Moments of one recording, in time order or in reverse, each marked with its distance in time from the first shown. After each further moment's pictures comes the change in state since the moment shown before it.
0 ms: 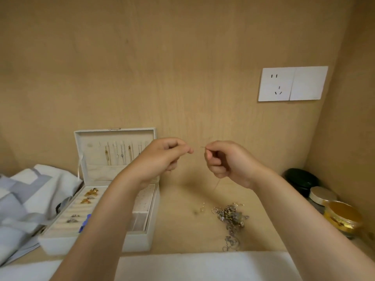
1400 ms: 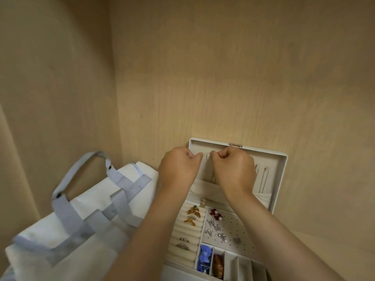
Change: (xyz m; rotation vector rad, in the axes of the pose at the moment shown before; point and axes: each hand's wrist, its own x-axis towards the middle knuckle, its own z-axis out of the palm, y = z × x) left_hand 0.014 -0.131 -0.212 0.530 0.843 -0.188; right_hand 0.210 0.037 0.251 -0.773 0.747 -0.218
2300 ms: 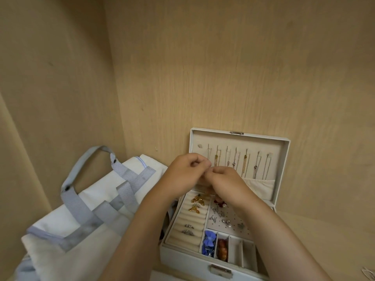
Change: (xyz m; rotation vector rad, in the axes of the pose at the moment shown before) left_hand -0.031 -0.014 -0.020 -0.390 -0.498 0.011; right_hand -0.046 0.015 -0.019 0.398 -0.724 0.218
